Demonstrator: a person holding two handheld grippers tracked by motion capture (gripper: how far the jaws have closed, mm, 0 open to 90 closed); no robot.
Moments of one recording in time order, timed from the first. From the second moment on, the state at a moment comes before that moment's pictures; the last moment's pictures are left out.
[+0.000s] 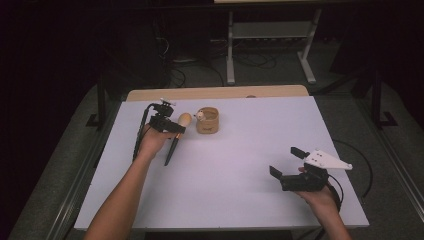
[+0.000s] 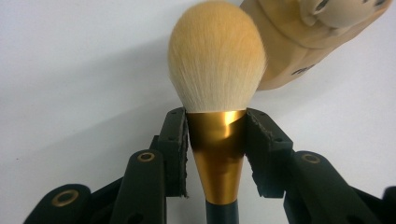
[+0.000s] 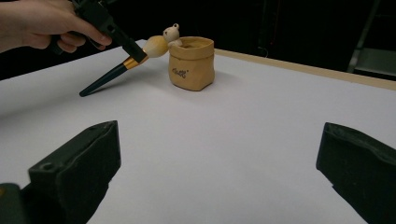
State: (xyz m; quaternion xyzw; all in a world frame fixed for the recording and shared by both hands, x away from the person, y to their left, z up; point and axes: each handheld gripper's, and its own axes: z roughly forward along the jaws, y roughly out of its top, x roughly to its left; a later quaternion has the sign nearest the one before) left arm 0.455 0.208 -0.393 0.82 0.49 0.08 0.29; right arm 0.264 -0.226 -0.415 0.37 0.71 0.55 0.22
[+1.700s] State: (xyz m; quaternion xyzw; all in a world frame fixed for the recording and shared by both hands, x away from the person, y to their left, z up) left arm 0.414 0.242 -0.365 0.75 0.39 0.15 0.52; right arm 0.264 -0.227 -0.416 0.37 0.71 0.55 0.22
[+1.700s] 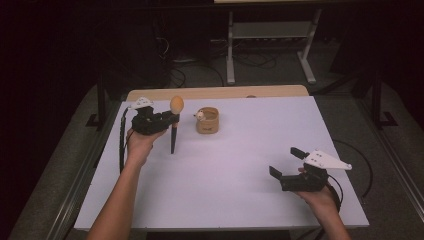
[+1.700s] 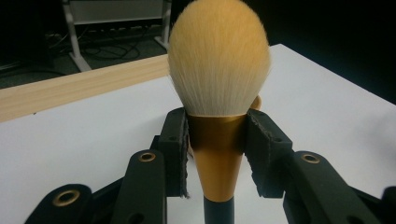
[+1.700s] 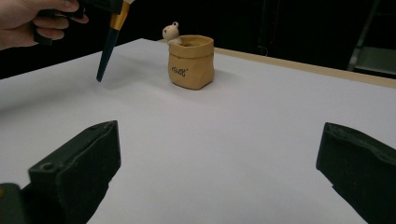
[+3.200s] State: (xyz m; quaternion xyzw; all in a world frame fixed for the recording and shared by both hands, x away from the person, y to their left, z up) left arm 0.452 0.202 -0.321 0.75 0.32 0.14 0.57; right arm 0.264 -0.228 -0.416 0.38 0.71 0.56 0.21
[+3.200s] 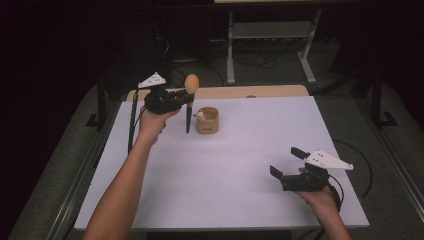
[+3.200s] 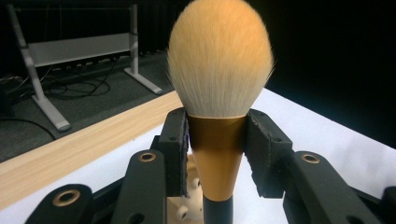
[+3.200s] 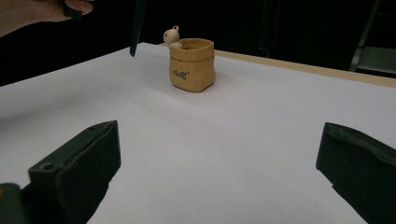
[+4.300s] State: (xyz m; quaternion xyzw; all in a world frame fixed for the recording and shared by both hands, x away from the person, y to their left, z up) left arm 0.479 0.171 -0.308 0.73 0.30 0.12 0.60; right arm 0.263 -0.231 -0.417 0.38 0.70 0.56 0.21
